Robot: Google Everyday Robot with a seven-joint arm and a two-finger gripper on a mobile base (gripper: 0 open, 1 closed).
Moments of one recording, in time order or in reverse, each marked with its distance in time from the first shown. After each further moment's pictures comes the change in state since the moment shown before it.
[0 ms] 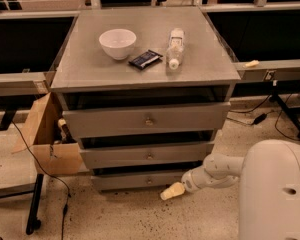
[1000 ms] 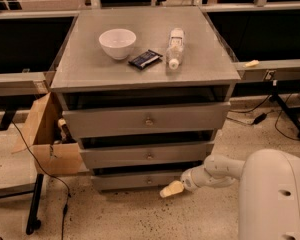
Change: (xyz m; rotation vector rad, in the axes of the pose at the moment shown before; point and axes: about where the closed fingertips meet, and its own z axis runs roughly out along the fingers) arm -0.010 -0.016 0.025 -0.052 -0.061 -0.034
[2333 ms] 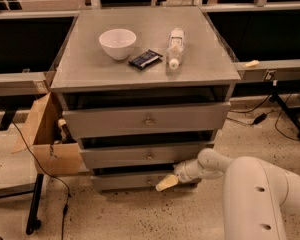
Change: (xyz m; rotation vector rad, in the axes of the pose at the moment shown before) arm -0.038 -0.028 0.047 -0.085 -0.064 -0.175
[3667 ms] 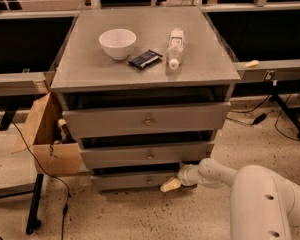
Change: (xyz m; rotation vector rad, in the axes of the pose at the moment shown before) arm 0.026 -0.053 0.010 0.239 -0.038 -0.127
